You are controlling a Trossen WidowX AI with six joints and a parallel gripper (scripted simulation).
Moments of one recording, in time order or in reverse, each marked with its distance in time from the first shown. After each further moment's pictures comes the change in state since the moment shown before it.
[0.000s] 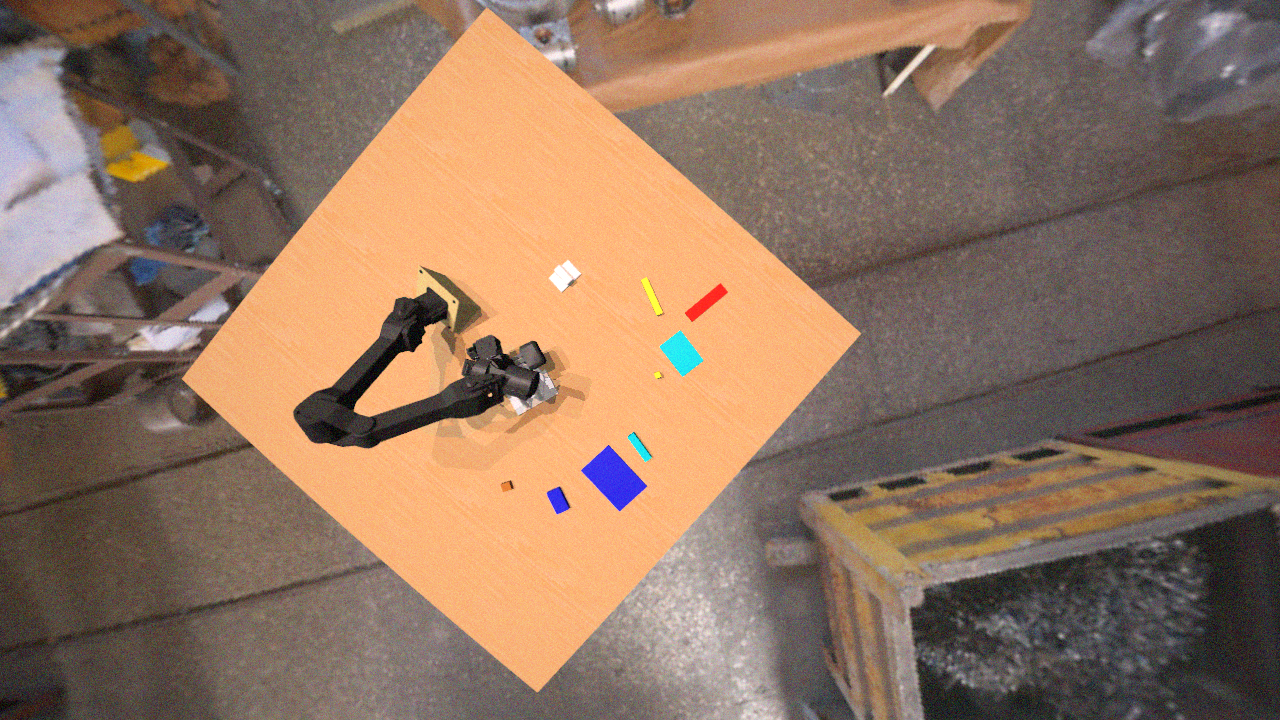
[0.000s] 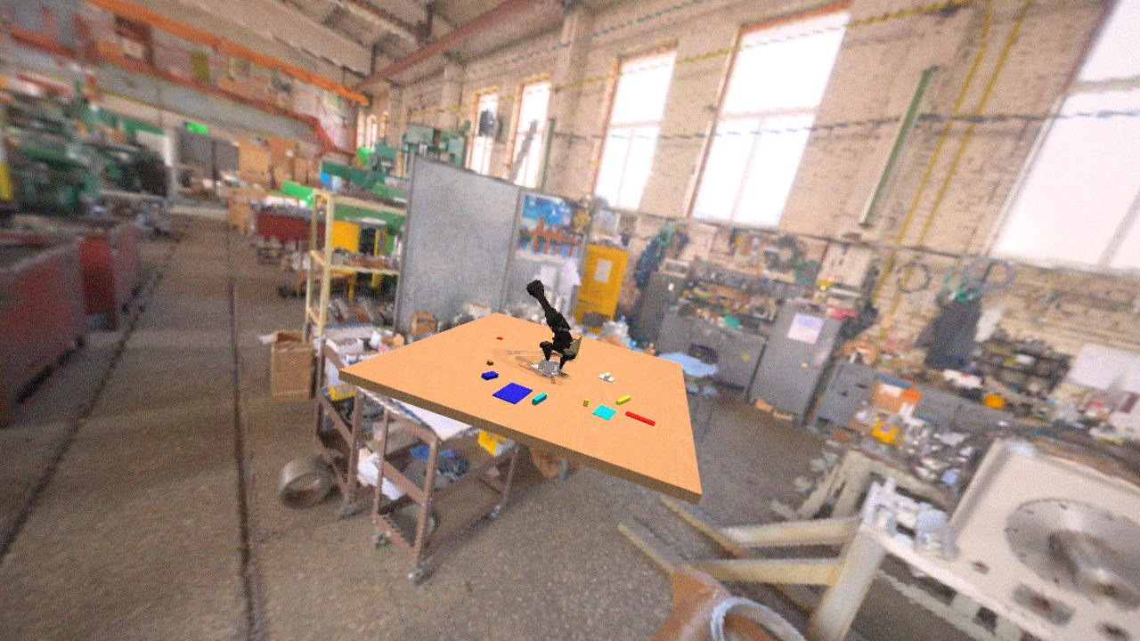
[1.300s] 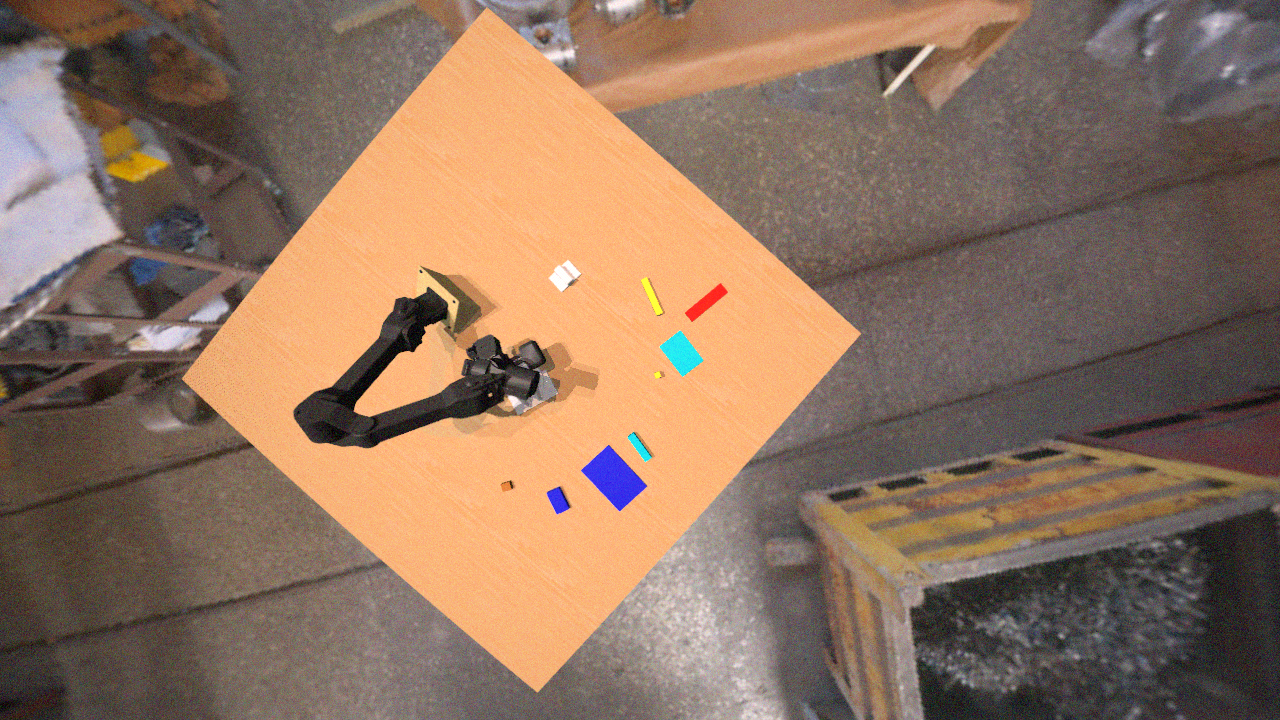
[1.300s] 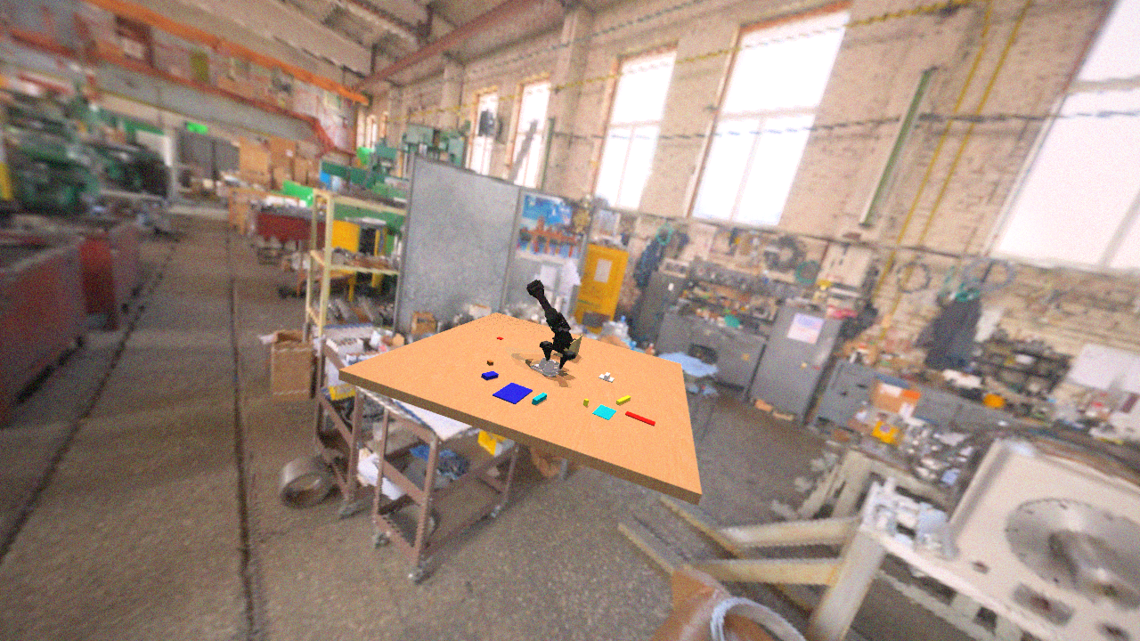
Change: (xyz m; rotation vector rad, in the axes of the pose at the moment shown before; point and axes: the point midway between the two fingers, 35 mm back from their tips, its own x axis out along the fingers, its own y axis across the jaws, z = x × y) arm 0.000 0.000 0.001 -0.006 -0.002 0.004
